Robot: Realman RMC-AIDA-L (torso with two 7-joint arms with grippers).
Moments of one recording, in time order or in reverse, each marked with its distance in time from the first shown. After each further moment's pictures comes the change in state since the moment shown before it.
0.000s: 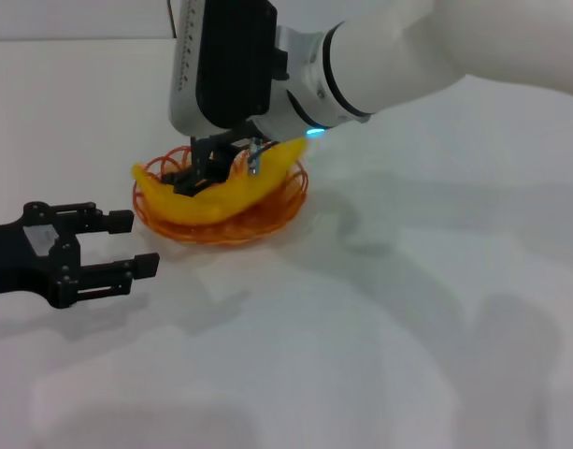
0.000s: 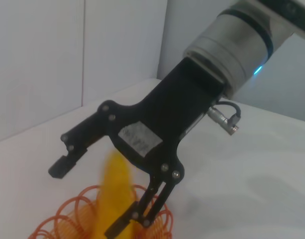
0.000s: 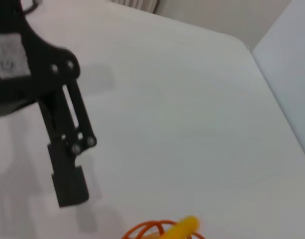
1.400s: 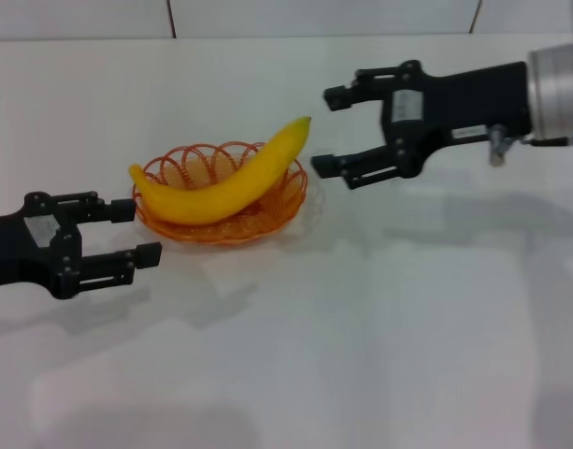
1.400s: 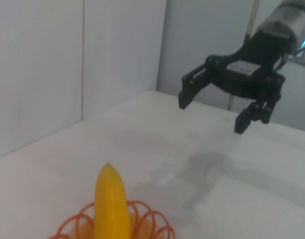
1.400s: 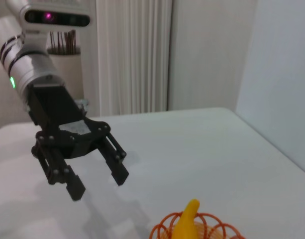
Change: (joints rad) left arm -0.009 -0.004 -0.013 -0.020 -0.029 0.001 0.036; right arm -0.382 -0.018 0.802 -0.089 0.322 -0.722 -0.534
